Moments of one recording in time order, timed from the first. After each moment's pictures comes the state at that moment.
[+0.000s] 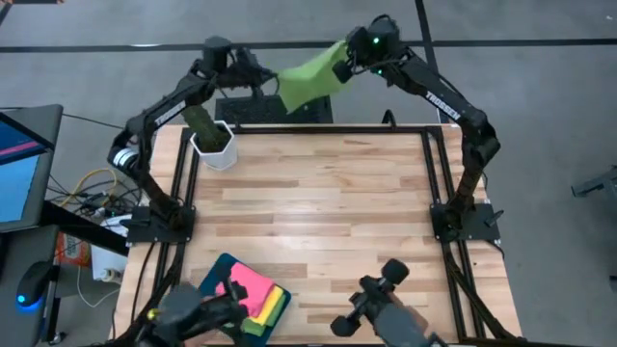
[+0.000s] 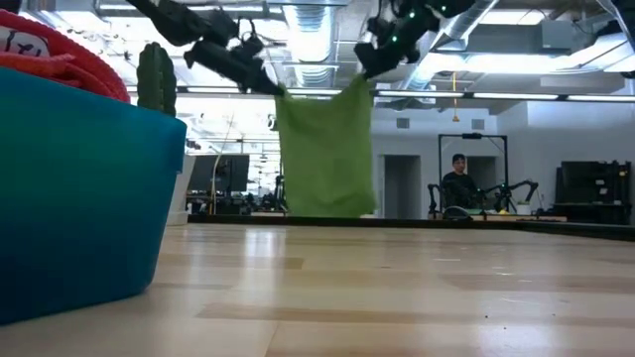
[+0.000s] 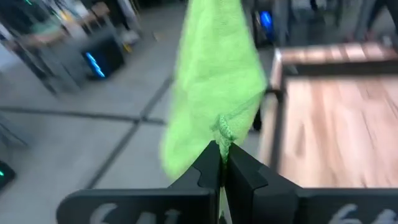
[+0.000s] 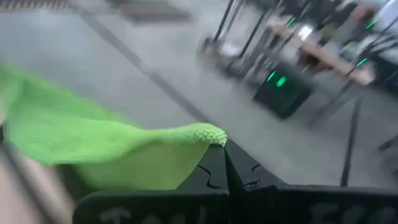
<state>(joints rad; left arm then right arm) 1.01 1.65 1.47 -0.15 0.55 0.47 -0.76 1.81 1.90 -0.42 0.18 -0.35</state>
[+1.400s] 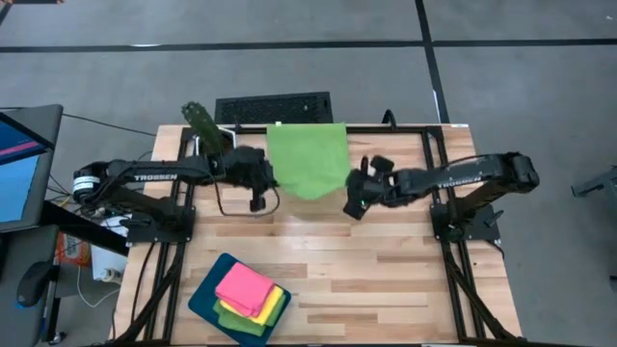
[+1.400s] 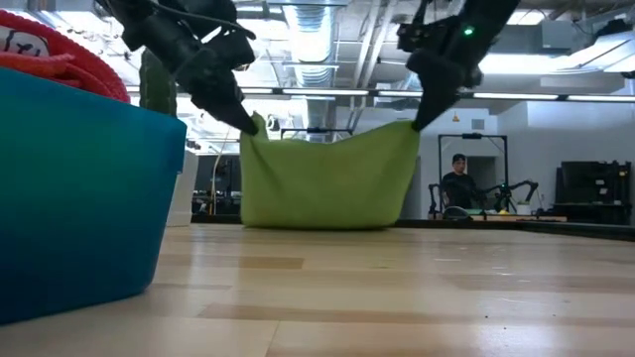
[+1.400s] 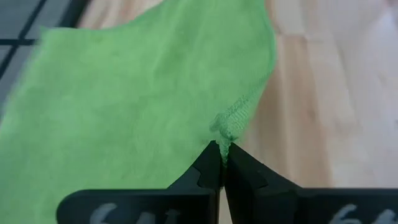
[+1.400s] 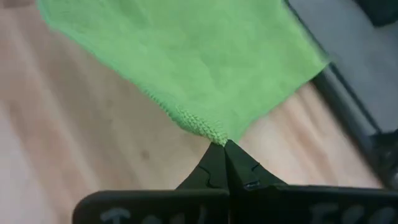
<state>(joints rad) 0.29 1.24 0.79 -0.27 0.09 0.21 0.06 1.44 1.07 -0.75 0.56 0.35</state>
